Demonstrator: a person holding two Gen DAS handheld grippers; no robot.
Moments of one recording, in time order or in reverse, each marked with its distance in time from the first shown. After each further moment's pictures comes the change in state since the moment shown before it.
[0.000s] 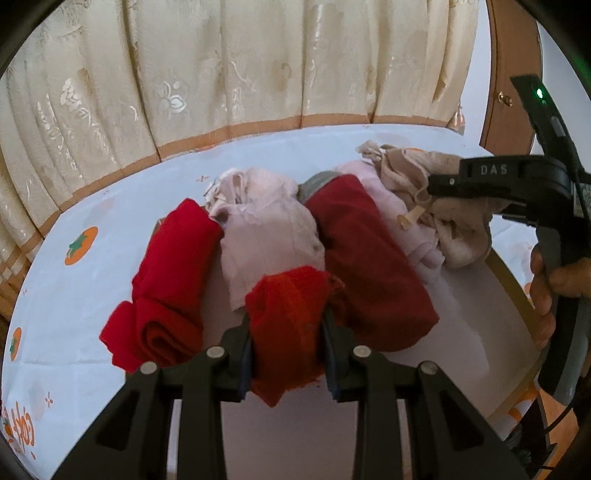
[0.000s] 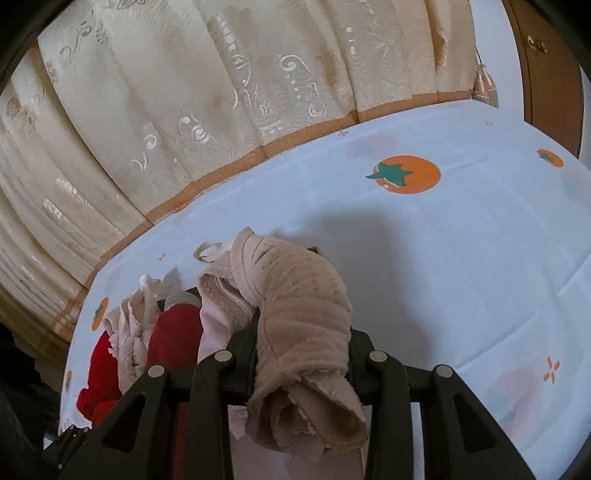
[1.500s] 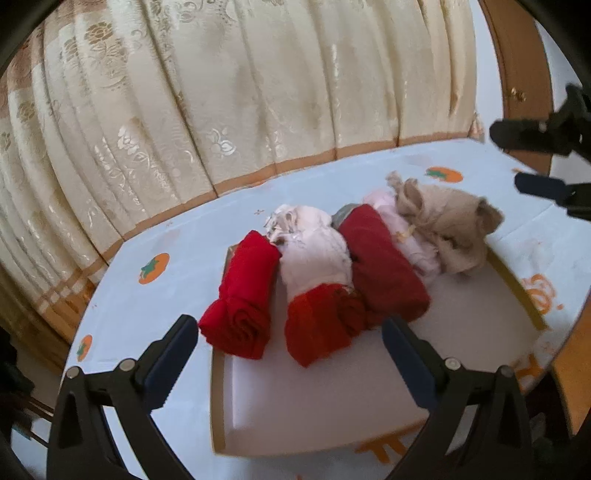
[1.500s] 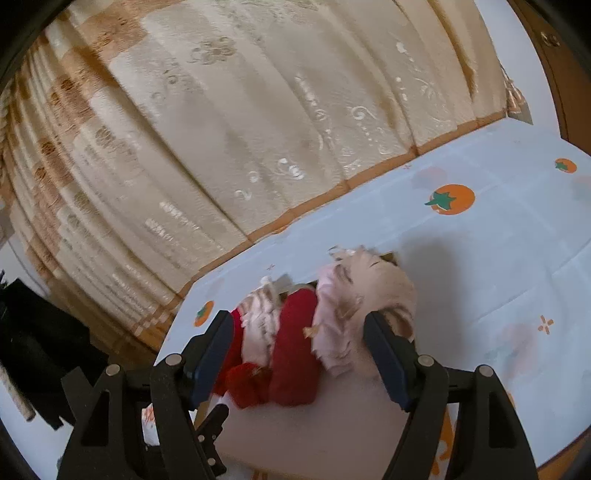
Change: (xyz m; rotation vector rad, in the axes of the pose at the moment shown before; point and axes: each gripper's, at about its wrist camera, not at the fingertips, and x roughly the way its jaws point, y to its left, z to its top) left arm -0.078 -0.002 -0.015 0.051 -0.116 0.198; right arm -0.121 0.016 -0.024 -0.003 -0.097 0.337
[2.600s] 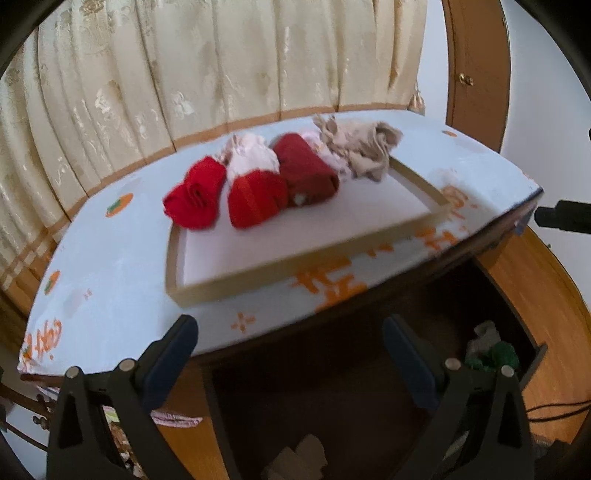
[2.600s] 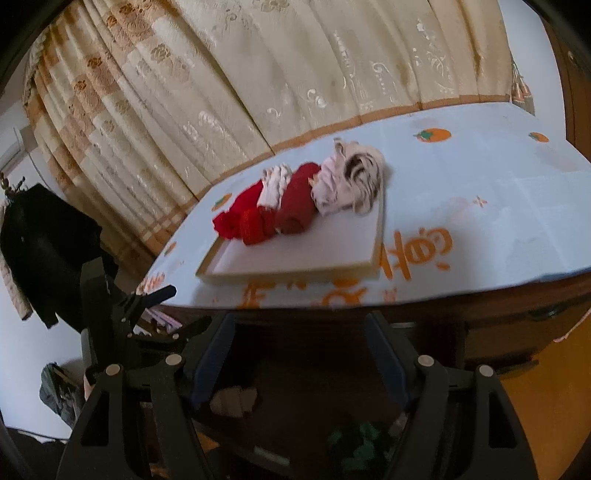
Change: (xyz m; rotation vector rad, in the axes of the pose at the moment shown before) left arm -0.069 -0.014 -0.108 0.021 0.098 -0.204; right arm -0.127 -0.018 -0.123 -0.180 0.232 0.015
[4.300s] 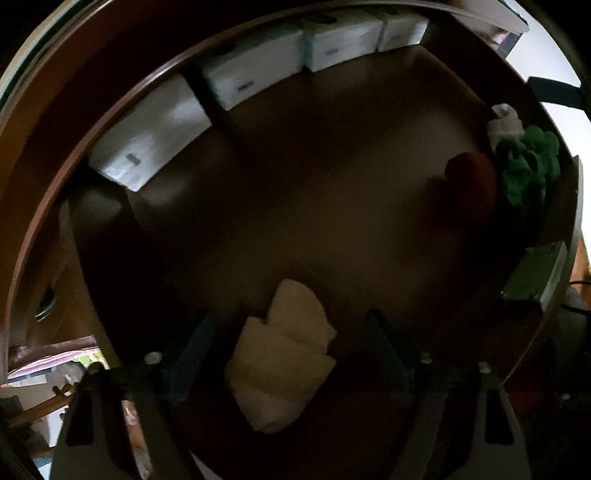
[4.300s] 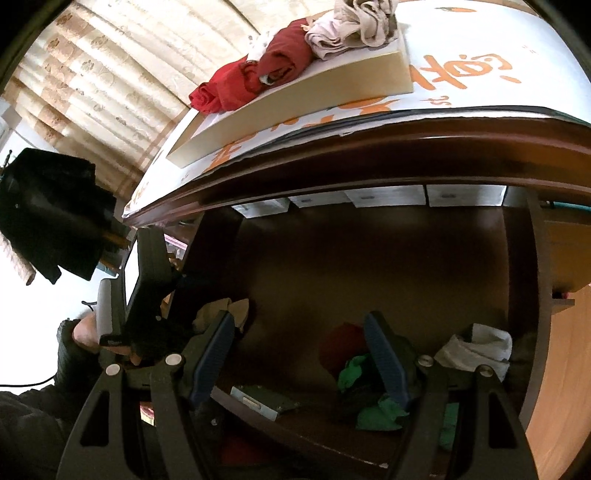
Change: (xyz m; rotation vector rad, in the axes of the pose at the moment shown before) left arm 0.104 -0.029 -0.121 0.242 0.631 -0.172; right arm 0.100 -0.014 -0.075 0.049 0.337 0.073
